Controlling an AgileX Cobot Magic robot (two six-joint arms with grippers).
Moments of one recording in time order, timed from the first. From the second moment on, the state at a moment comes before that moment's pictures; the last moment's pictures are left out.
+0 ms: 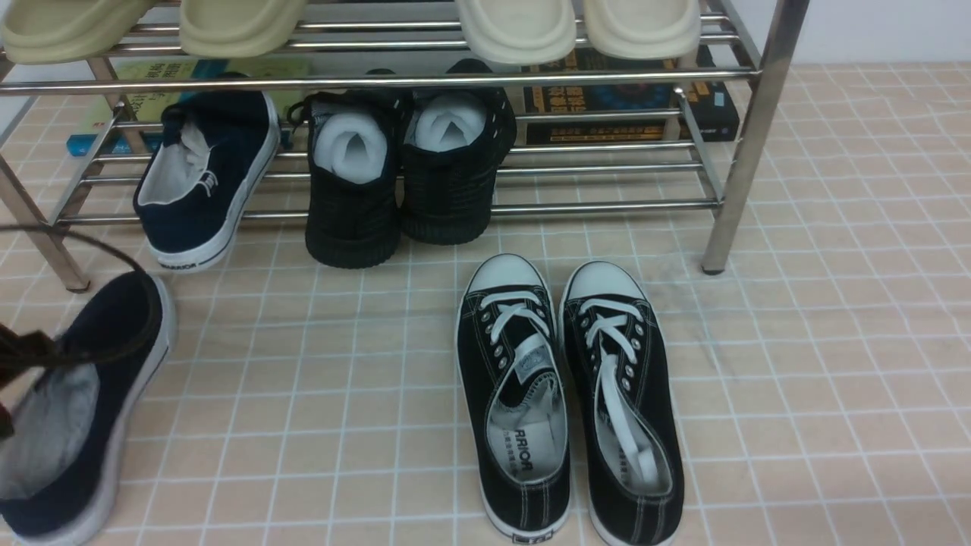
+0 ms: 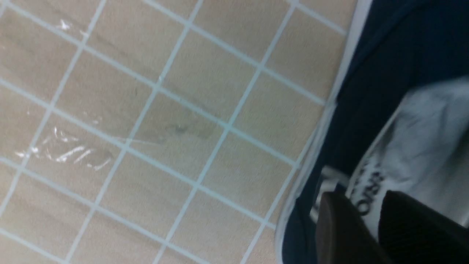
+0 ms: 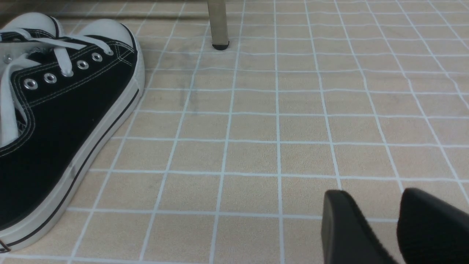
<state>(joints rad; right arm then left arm) 0.08 -0.01 0.01 0.04 0.39 0.04 0.29 1.36 -0.84 0.06 0.70 -0.23</state>
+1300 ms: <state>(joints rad) 0.08 -0.01 0.01 0.04 0.39 0.04 -0.02 1.59 -1.28 0.02 0.63 -0.53</state>
